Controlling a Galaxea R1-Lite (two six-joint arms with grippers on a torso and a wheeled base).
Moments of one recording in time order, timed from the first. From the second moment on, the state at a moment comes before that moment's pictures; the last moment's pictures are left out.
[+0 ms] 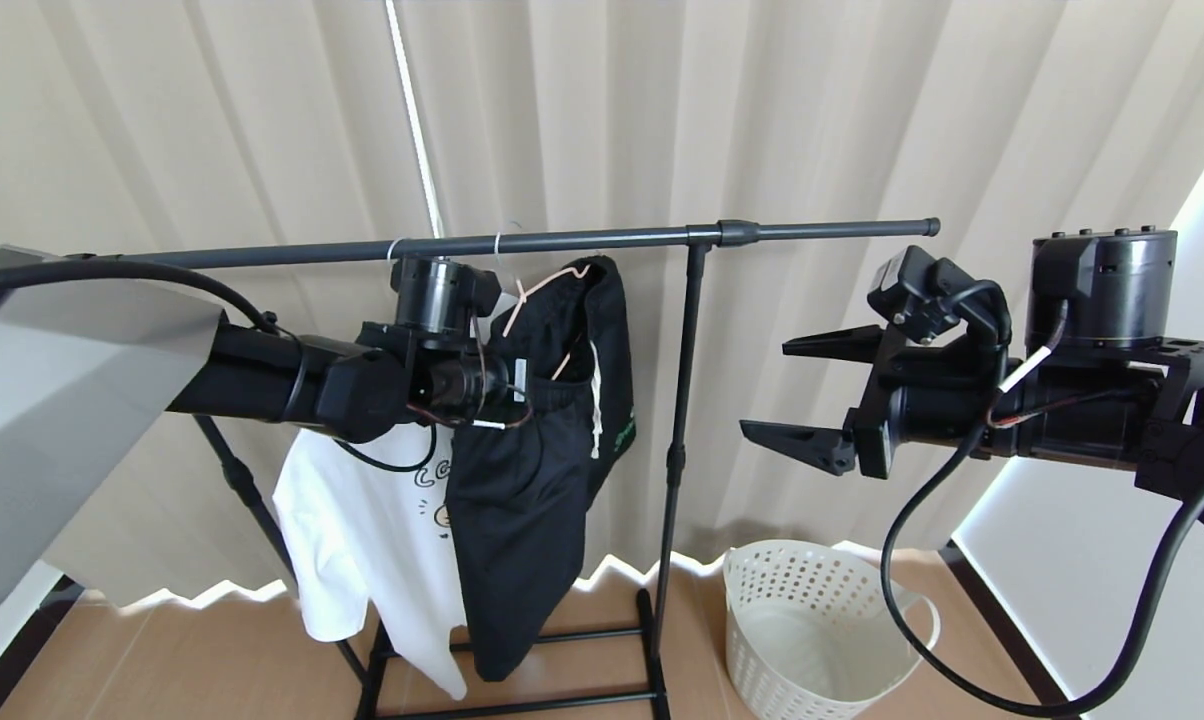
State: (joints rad) left arm -0.39 2.14 -1.46 -0.19 0.11 -0.11; right arm 0.36 1.67 -0.94 -0.39 0.51 -0.38
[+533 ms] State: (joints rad) left arm -0.37 2.27 -1.76 0.00 0.12 -0.14; right arm 0.36 1.68 -0.94 -0.39 0.51 -0.38
